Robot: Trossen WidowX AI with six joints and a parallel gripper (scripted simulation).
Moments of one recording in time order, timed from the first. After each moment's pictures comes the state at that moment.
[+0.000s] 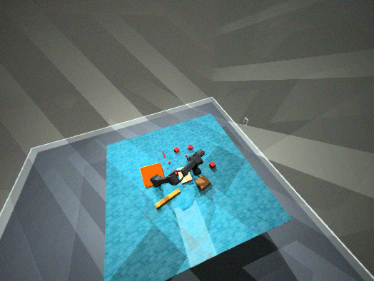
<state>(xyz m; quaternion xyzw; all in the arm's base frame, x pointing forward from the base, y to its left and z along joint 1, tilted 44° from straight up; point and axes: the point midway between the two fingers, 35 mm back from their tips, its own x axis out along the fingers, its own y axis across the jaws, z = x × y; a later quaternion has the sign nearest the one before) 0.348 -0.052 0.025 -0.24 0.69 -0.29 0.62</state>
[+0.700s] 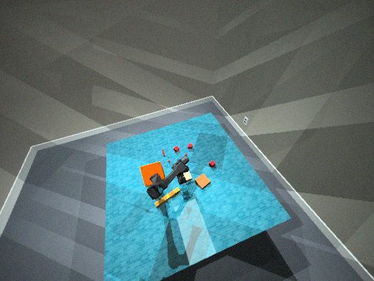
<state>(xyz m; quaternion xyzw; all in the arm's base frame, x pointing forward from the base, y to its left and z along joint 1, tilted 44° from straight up) 0.207 -0.050 0.094 -0.24 0.69 -0.28 0.62</state>
